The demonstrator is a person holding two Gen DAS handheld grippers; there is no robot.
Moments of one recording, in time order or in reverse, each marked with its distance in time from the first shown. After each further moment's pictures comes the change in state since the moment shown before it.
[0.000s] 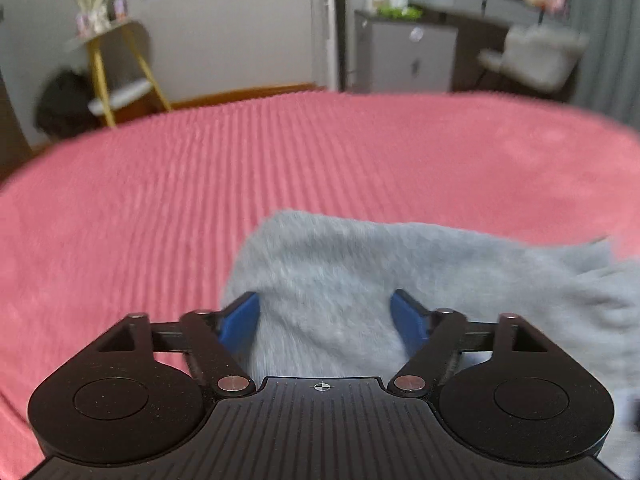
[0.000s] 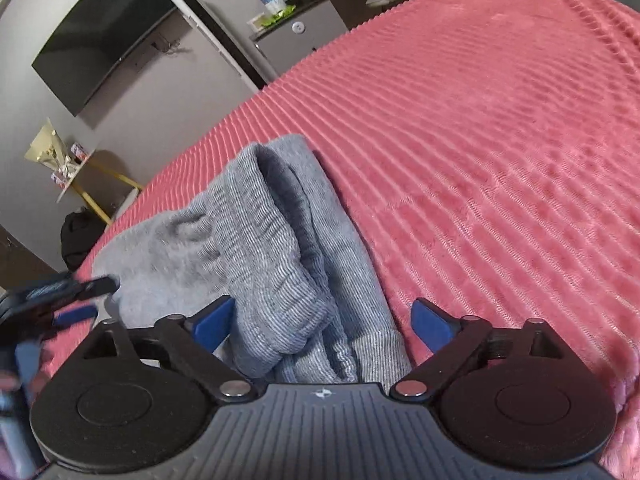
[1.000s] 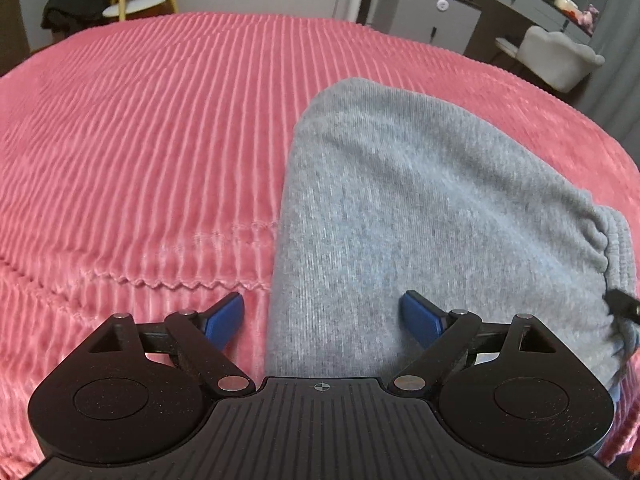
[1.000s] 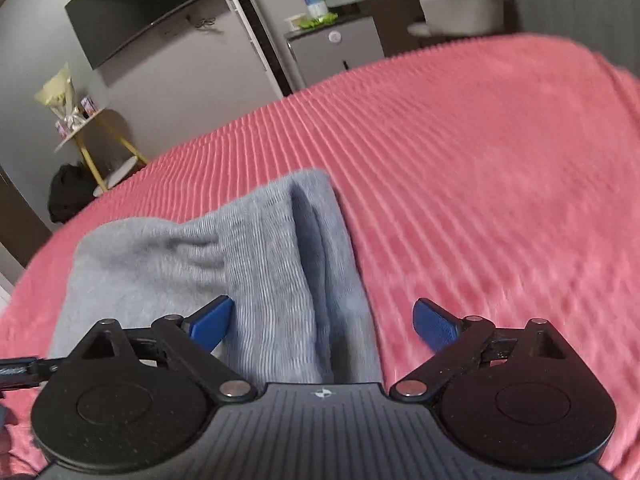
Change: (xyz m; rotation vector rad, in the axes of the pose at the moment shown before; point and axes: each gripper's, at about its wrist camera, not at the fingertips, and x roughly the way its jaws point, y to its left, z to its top) left arm -0.038 0.072 -0.069 -0.208 0.170 -0.163; right arm 0.004 0.012 0.028 -0.159 -0.004 -0.011
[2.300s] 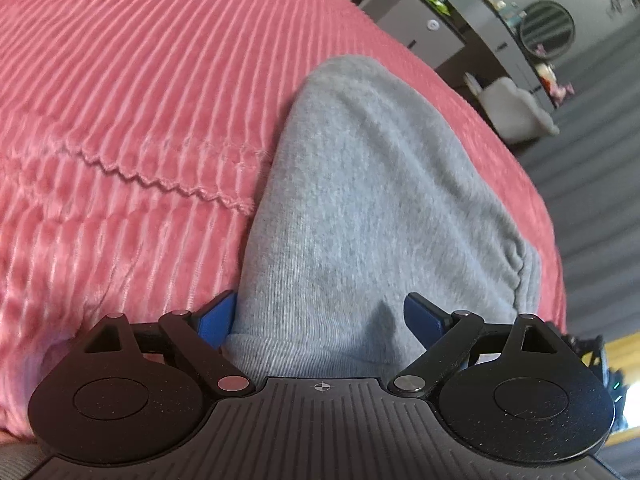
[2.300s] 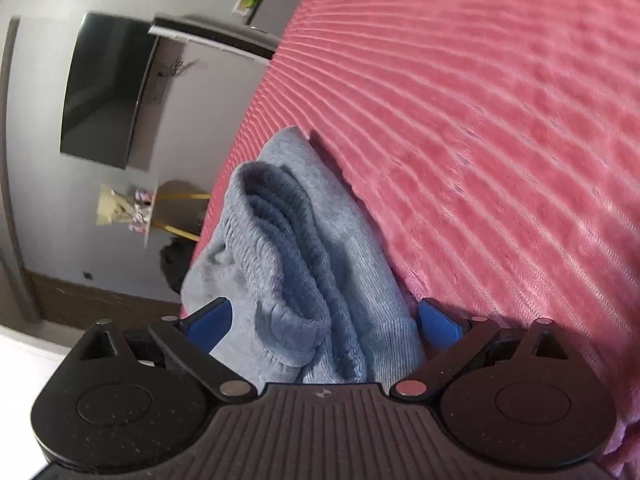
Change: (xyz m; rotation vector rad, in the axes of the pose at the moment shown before) left arm -0.007 0.058 -0.030 -0.312 0.085 -0.355; right arm 0.001 -0.087 -0.028 0.592 0.164 0.388
